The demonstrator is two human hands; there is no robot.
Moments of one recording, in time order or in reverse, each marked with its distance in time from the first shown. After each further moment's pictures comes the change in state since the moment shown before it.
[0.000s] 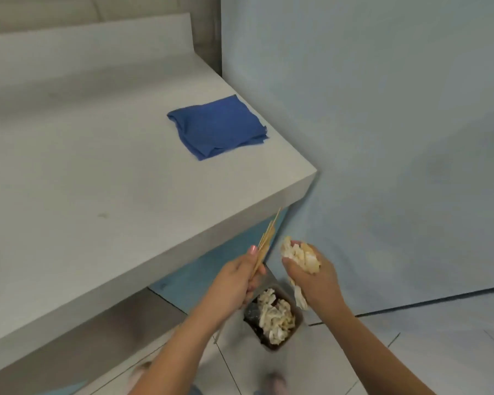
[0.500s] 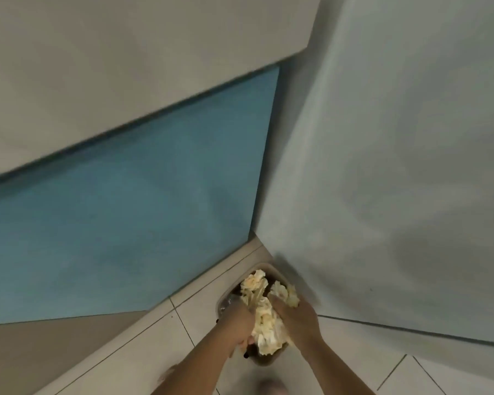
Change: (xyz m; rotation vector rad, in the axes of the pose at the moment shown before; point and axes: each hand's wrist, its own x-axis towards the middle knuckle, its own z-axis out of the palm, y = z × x) left_hand 0.268 -0.329 0.091 0.541 0.024 -0.601; right_hand 0.103 0.388 0.017 -0.171 -0.020 0.585
